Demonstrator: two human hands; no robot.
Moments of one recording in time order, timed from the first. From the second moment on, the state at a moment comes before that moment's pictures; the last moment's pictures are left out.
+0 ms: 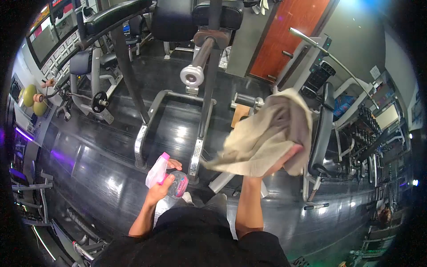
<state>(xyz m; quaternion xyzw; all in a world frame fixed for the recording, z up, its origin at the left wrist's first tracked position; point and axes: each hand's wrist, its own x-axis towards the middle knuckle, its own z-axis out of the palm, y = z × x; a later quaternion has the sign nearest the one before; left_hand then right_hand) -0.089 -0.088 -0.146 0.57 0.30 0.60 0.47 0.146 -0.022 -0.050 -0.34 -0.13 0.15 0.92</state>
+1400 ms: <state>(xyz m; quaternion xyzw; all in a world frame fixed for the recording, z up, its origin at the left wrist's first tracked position) 0.257 -0.225 -0.242 0.61 0.39 0.47 0.51 0.453 -0.127 -0.208 -0.45 -0.61 0.63 0.17</state>
